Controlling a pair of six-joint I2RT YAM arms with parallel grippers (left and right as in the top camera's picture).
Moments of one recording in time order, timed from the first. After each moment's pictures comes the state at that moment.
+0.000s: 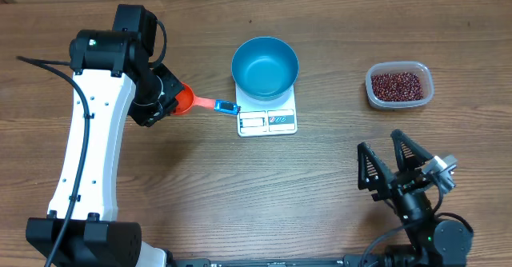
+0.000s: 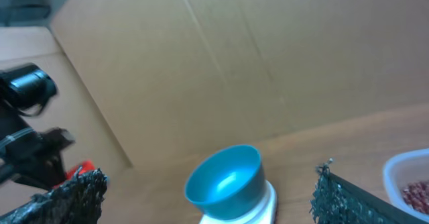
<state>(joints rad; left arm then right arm) -0.09 1.68 1.79 -1.55 0.08 -0.84 0.02 0.02 0.18 0.02 -0.36 0.55</state>
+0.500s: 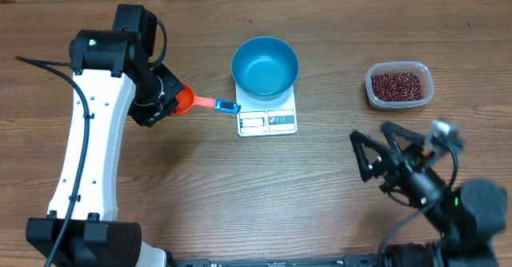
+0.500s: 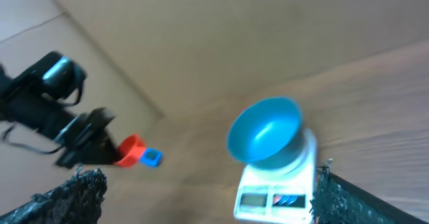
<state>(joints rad) -0.09 1.68 1.79 -1.55 0.08 -0.86 0.02 0.46 0.65 -0.32 -0.58 0.57</state>
